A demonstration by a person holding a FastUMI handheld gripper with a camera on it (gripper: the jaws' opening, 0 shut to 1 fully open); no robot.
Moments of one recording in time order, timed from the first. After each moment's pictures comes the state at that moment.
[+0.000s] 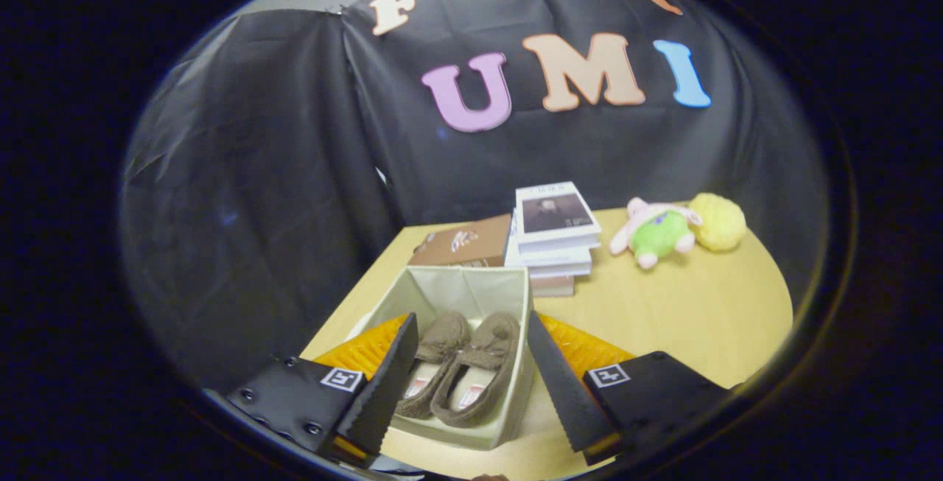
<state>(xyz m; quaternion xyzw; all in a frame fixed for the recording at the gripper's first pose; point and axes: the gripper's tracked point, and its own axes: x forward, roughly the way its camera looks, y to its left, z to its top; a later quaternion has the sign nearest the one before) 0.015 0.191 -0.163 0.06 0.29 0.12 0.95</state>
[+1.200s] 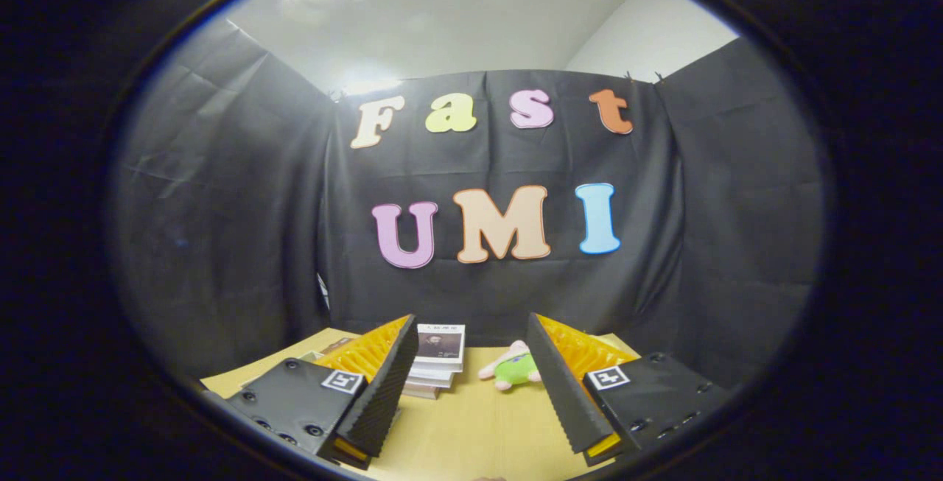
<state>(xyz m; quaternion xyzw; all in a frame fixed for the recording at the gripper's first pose) -0.002 -0.009 -0.005 0.00 0.03 0.03 1.00</state>
